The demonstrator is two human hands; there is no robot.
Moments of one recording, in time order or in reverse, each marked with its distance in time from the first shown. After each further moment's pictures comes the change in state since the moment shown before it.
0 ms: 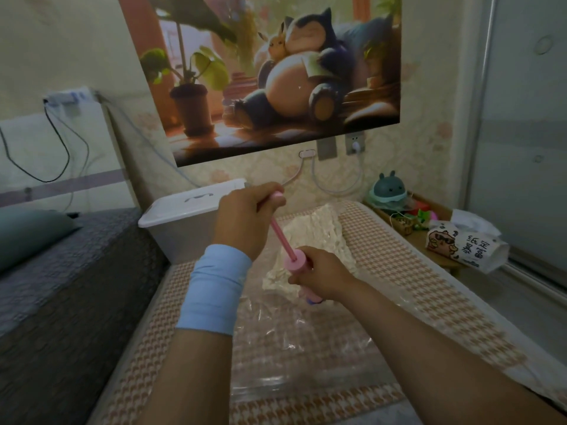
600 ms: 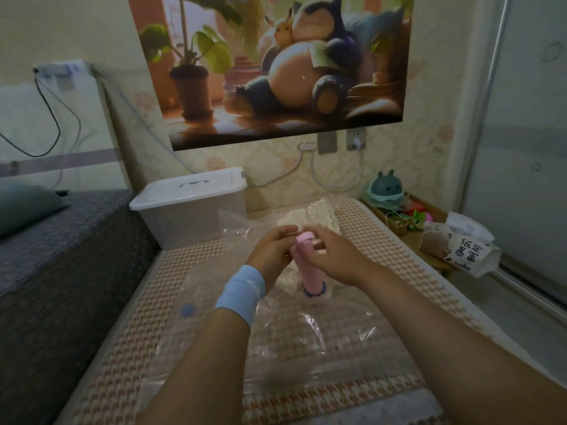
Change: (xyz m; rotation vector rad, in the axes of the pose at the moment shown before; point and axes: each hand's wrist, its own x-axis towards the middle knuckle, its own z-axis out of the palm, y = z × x) left_hand -0.029 -0.060 0.106 -1.079 -0.288 -0.728; right_hand -0.010 -0.005 -0.044 0.008 -0.016 -0.060
